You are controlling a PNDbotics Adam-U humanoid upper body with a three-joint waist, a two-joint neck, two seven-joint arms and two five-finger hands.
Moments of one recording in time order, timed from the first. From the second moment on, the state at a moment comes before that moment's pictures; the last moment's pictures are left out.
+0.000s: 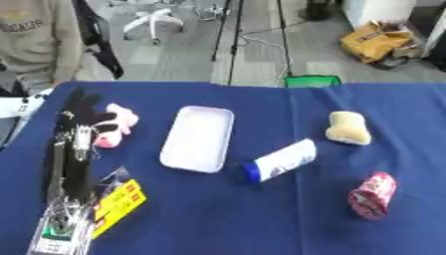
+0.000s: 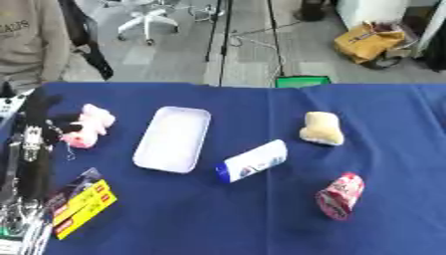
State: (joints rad) left arm -0.18 0.11 0.13 -1.87 -0.06 -0.15 0.17; right arm -0.21 -0.29 -0.12 -1.97 0.09 -0.06 0.01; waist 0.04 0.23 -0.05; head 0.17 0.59
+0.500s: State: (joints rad) left arm -0.24 0.30 0.17 -1.88 -0.63 0.01 -0.11; right arm -0.20 -0.29 -0.11 -1.97 0.09 -0.05 0.01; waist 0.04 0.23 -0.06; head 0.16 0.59
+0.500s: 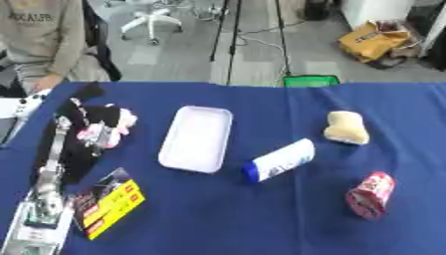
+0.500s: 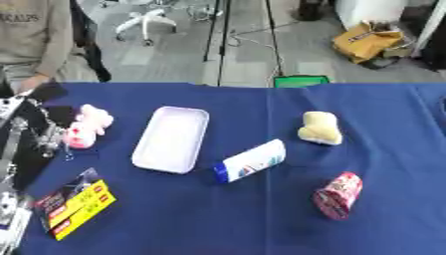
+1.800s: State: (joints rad) left arm -0.23 0.38 0.17 -1.75 -1.30 0.03 -0.70; right arm -0.20 -0.29 -0.11 -1.97 0.09 -0.05 0.01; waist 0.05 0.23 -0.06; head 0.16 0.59
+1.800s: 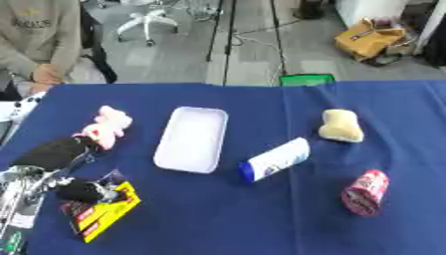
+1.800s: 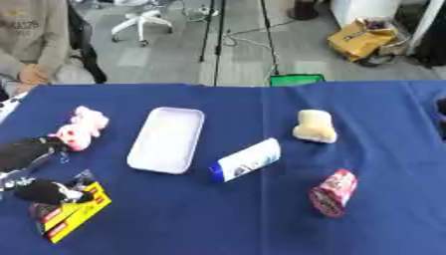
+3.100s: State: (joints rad) left arm -0.26 0.33 0.20 -1.56 -1.31 0.12 -0.59; right arm -0.20 -0.29 -0.11 -1.97 0.09 -0.05 0.01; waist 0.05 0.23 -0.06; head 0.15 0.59
